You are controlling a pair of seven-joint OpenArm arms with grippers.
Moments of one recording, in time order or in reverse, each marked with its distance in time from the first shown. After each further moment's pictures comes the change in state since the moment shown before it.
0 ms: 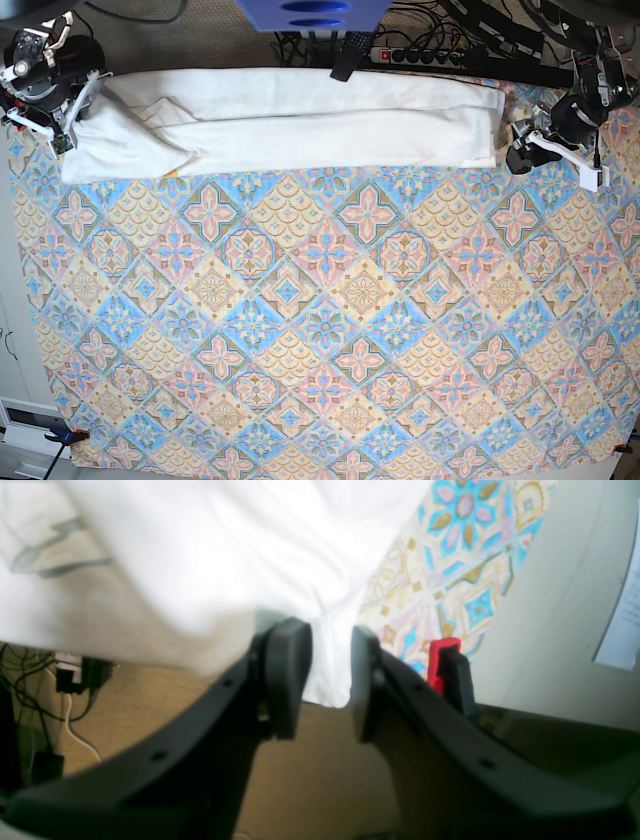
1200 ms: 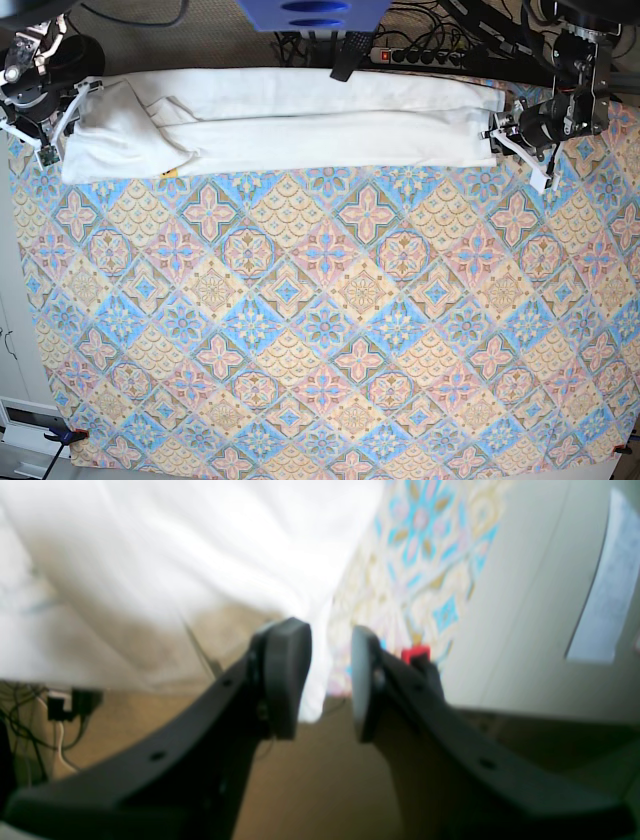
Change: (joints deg) left arm -9.4 -5.3 23.2 -17.3 1.1 0.3 -2.5; right arm 2.3 0.0 3.0 0.0 0.6 0.0 0.6
